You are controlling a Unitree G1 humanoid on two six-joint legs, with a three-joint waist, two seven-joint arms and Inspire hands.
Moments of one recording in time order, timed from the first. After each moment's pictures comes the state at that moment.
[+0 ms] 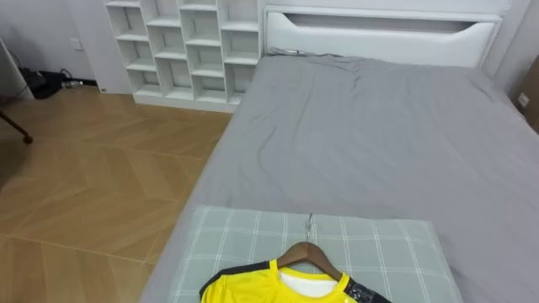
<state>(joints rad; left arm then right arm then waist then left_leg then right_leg) 0.16 0.18 -0.02 1.18 0.34 0.23 -0.03 0.11 -0.20 0.02 1.25 -0.40 0.21 0.12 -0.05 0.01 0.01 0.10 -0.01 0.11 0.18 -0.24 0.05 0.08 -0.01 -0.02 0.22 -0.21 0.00</state>
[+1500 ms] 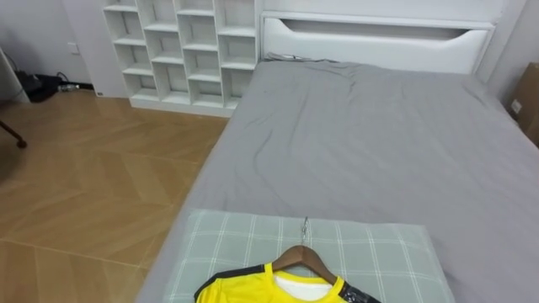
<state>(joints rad) 0.19 0.18 0.01 1.17 0.32 0.21 -0.01 0.11 -0.20 0.02 1.28 -0.36 0.20 0.04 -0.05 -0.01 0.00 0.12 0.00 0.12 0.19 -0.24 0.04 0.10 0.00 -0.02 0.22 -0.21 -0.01</state>
